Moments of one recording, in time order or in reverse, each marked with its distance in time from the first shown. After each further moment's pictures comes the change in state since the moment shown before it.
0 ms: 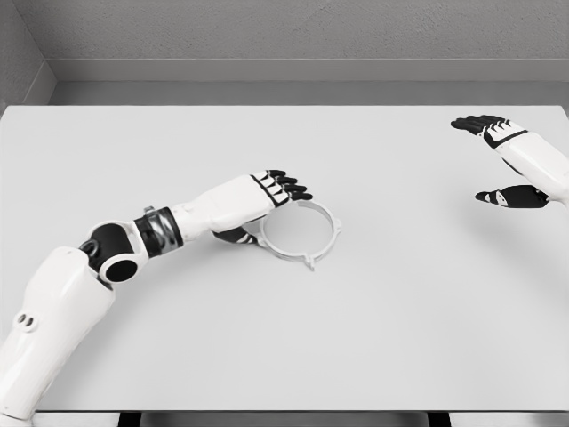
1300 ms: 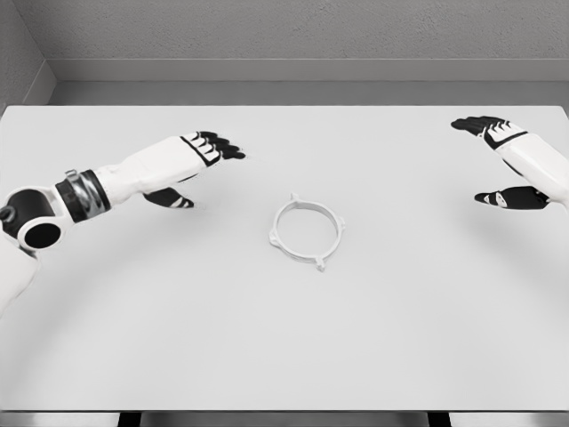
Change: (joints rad) left arm -0.100 0.258 0.021 0.037 0.187 0.000 -0.023; right arm 0.006 0.000 0.000 -0.002 -0.023 0.000 0.000
